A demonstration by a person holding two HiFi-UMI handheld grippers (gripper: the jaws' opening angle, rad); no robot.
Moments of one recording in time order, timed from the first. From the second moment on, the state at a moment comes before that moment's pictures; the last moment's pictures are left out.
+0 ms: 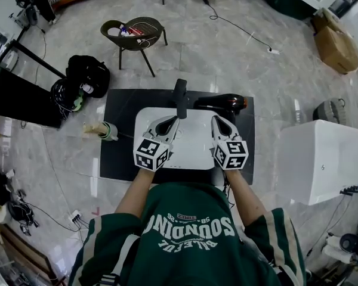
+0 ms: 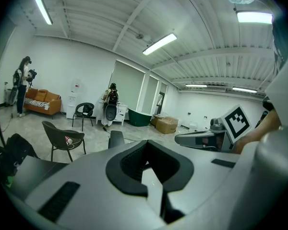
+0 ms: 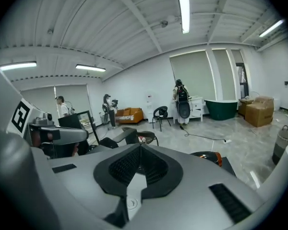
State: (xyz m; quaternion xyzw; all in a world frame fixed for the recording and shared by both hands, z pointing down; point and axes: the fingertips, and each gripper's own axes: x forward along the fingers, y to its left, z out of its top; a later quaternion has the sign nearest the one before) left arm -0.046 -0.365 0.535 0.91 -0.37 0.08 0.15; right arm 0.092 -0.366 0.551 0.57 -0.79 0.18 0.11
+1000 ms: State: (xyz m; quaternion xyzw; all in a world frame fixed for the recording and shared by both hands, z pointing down) left arm -0.069 -0.369 0.535 0.91 -0.38 0.07 0.15; right arm 0.034 -0.352 0.519 0.51 -0.84 0.13 0.12
